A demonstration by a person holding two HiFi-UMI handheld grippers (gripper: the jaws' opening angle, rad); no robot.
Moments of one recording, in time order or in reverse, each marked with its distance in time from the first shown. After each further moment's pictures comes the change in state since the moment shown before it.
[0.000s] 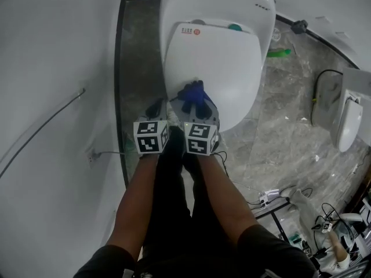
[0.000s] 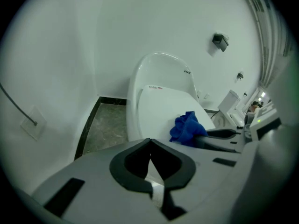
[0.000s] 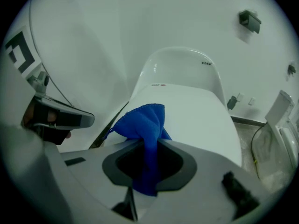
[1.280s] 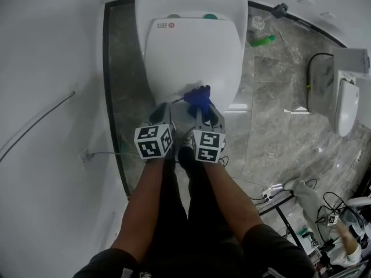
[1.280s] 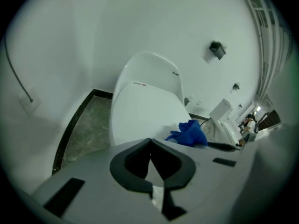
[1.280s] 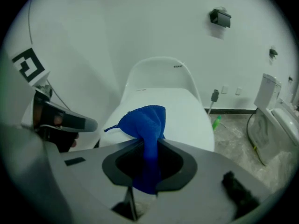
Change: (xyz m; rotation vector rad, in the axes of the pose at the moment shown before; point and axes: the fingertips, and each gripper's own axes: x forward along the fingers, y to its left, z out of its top) left arm -0.015 -0.088 -0.026 -0.101 -0.010 -0.083; right arm -0.068 -0.061 -0.045 0.132 -0.086 -0.018
